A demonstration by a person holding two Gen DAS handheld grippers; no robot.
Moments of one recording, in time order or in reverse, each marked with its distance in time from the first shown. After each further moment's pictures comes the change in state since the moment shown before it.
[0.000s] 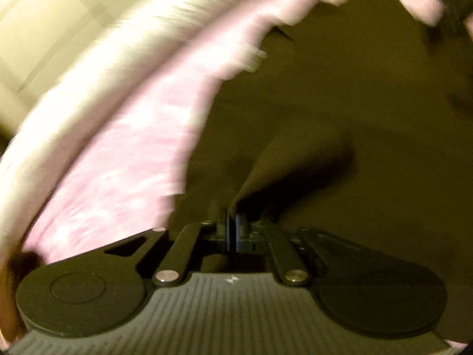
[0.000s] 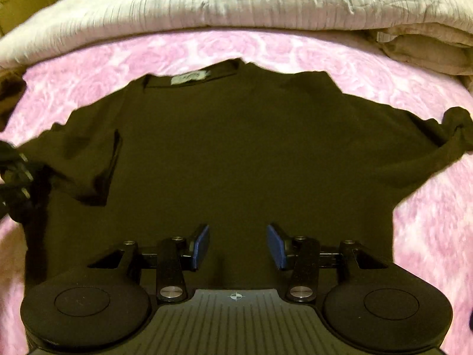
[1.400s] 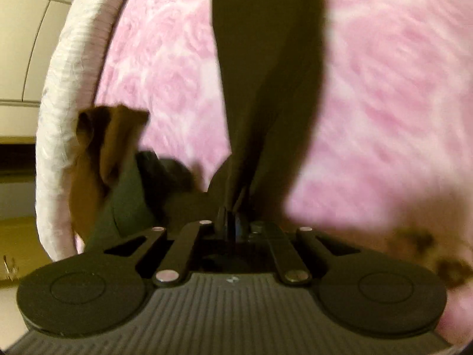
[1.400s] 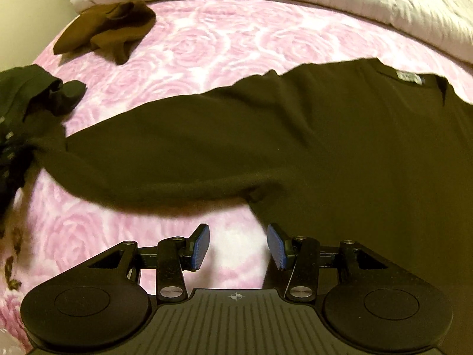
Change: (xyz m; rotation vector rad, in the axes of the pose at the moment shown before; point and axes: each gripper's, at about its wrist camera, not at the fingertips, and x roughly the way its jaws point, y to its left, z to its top) left arm -0.116 0.110 -0.229 0.601 0.419 0.051; right arm 0.010 0.260 -0.030 -0.166 0.099 0.219
